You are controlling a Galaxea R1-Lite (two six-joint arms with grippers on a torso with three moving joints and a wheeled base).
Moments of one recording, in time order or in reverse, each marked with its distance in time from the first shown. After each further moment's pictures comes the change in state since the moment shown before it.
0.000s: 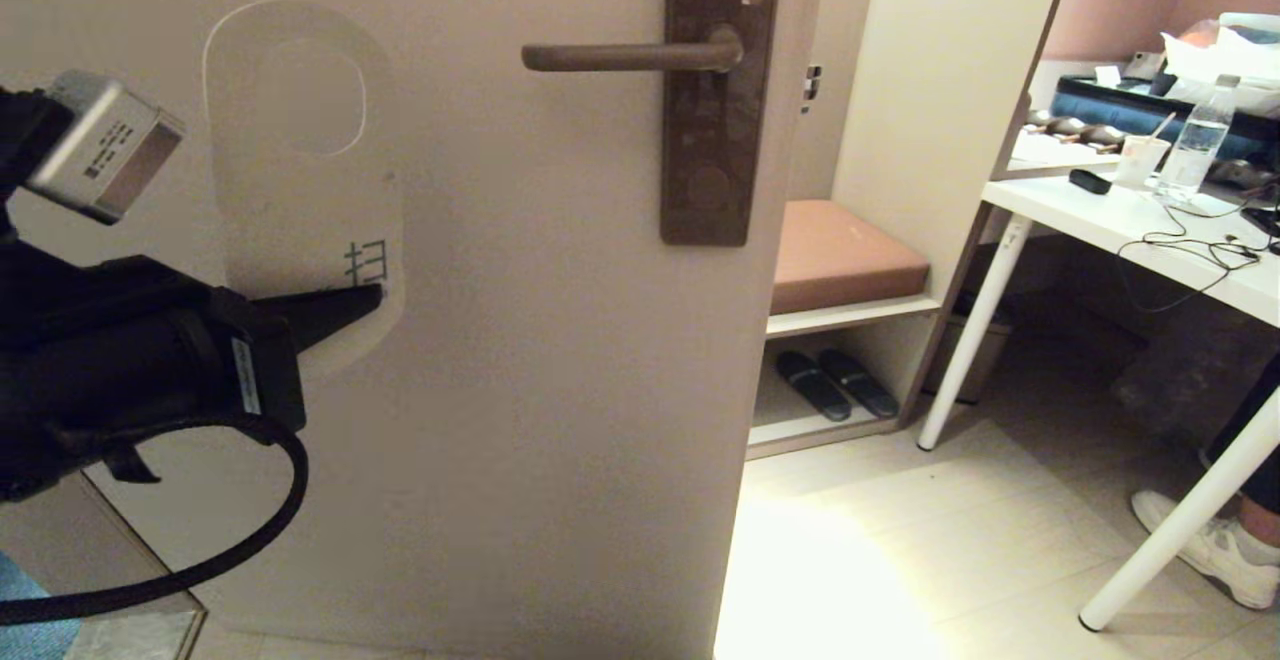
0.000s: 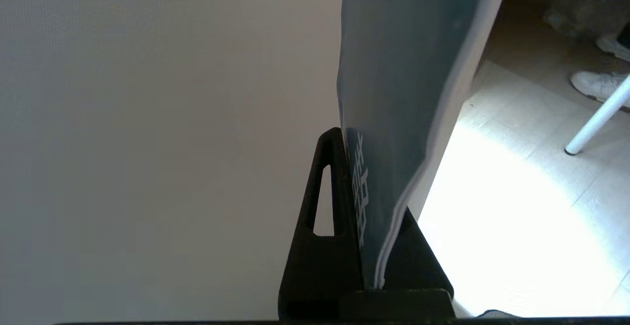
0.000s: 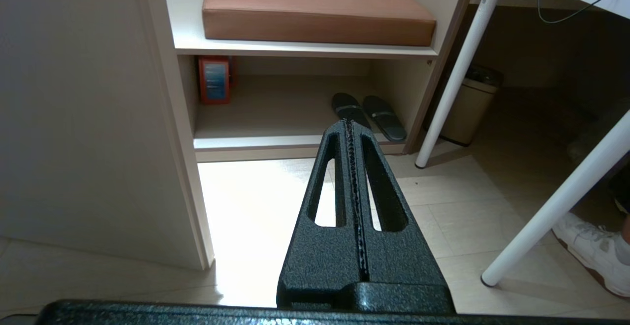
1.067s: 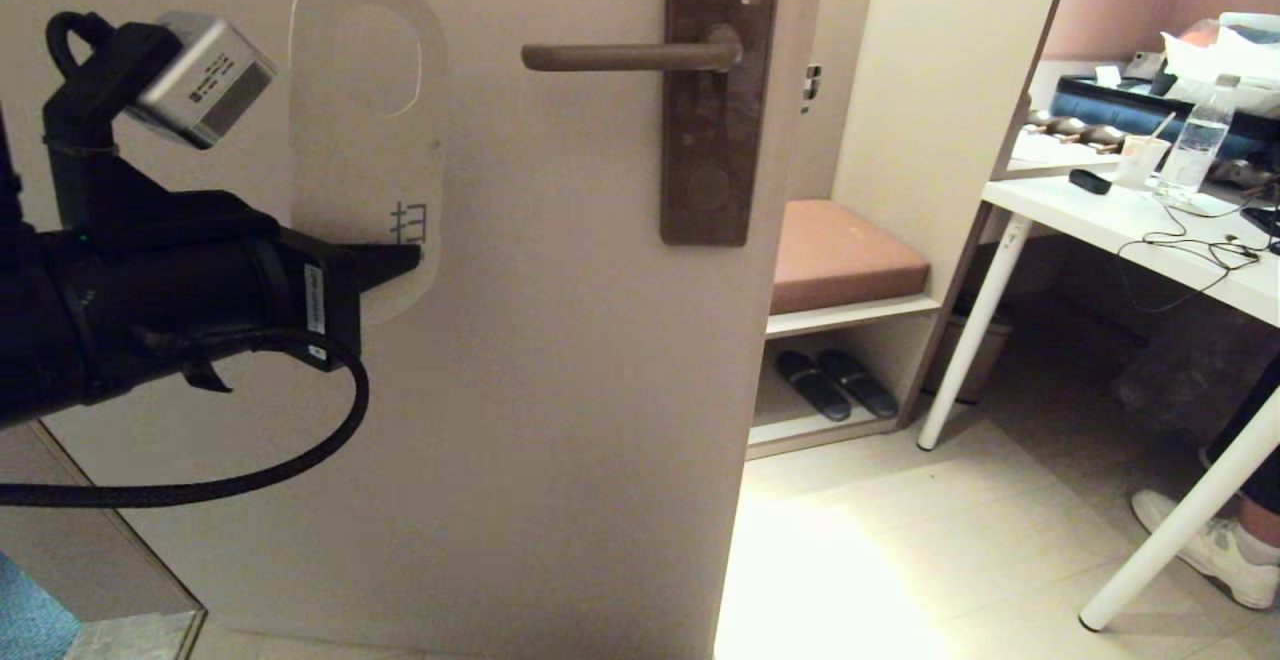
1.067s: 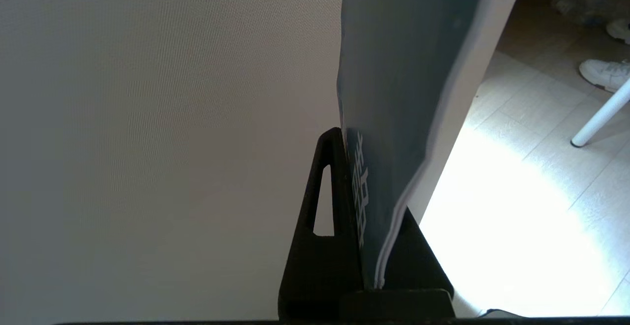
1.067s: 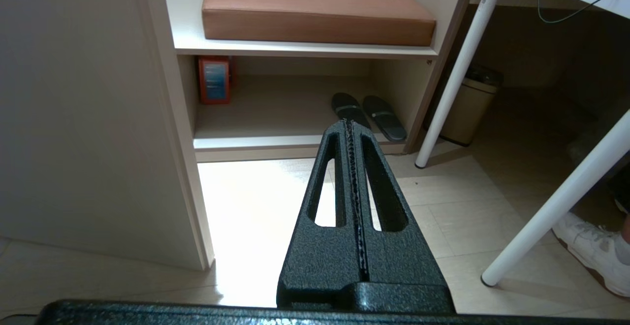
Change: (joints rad) left arm -0.004 0.116 -0.177 0.106 0.003 0.009; right arm 0.000 0.000 0.000 0.000 0.000 0.000
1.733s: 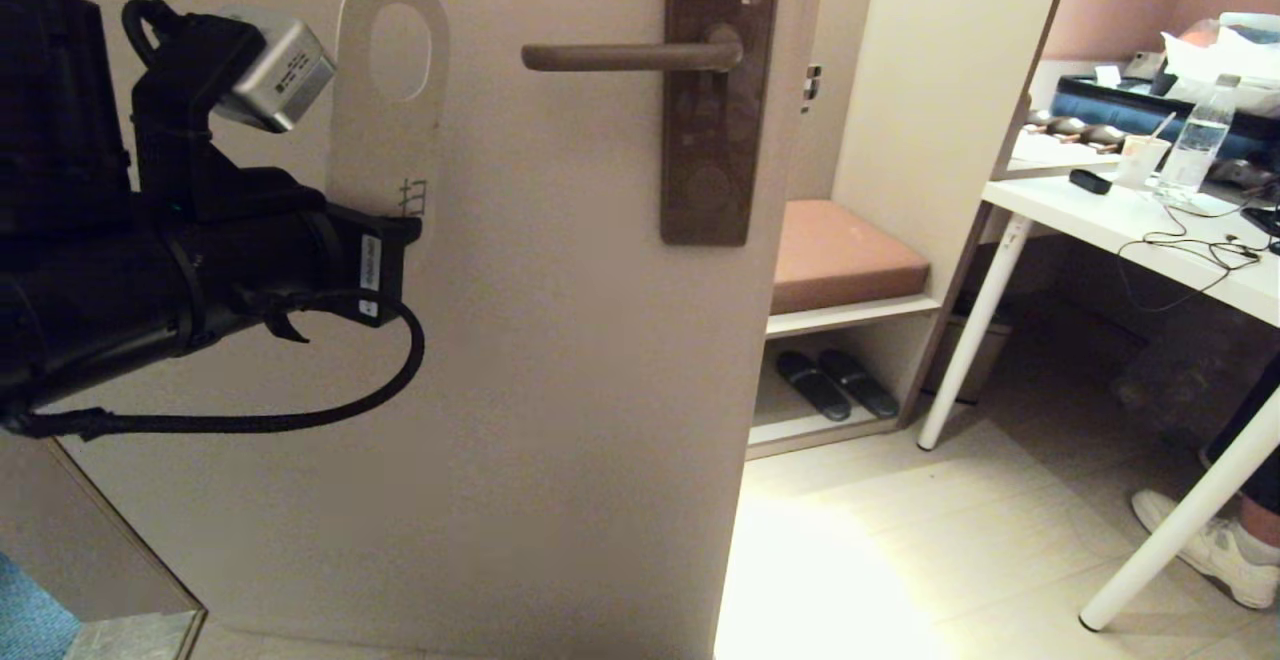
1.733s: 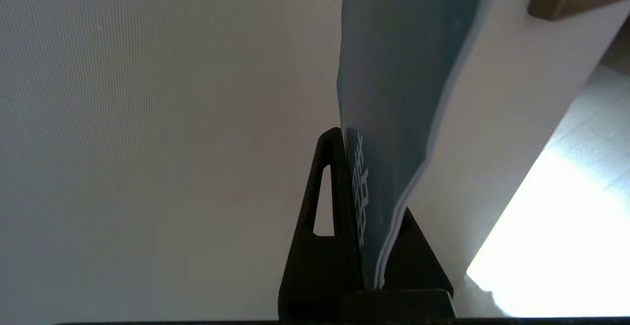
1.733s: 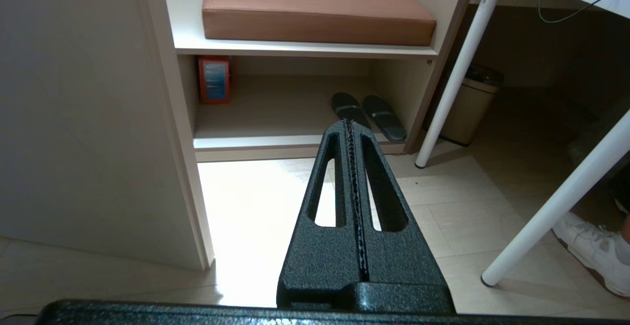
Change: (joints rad) left arm 0.000 0.089 -0.046 -0.064 0.163 0.066; right arm 0.000 0.000 0.000 0.000 0.001 0.000
